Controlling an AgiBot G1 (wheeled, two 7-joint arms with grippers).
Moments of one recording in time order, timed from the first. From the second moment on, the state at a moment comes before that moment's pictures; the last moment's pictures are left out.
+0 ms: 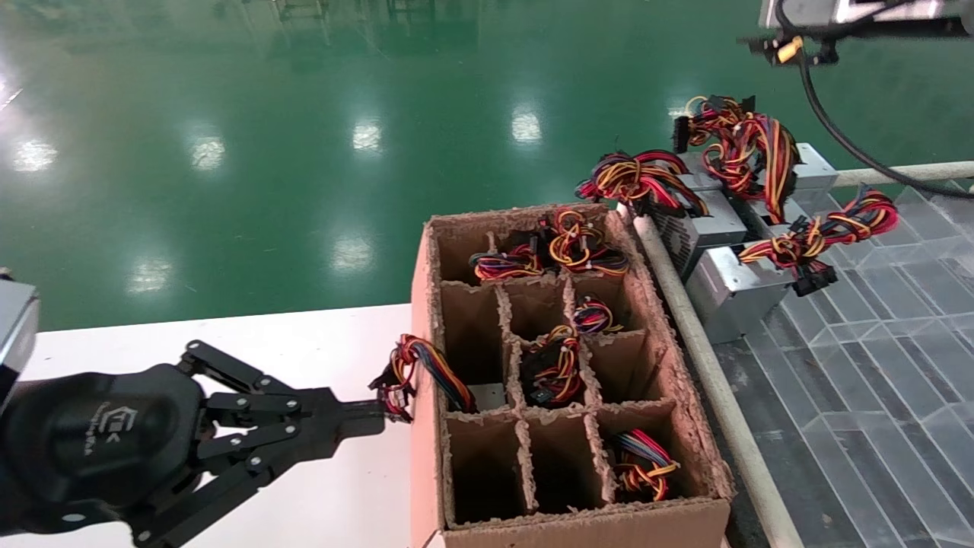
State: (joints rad) left arm -1.09 0.59 0.34 -1.27 0.69 1.47 -0.16; right arm 2.14 -1.06 -0.93 0.13 -1.34 -0.83 -0.86
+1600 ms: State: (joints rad) left arm -1.09 0.59 0.34 -1.27 0.69 1.47 -0.16; right arm 1.29 -0.70 -0.41 1.06 -0.85 -1.36 -0.03
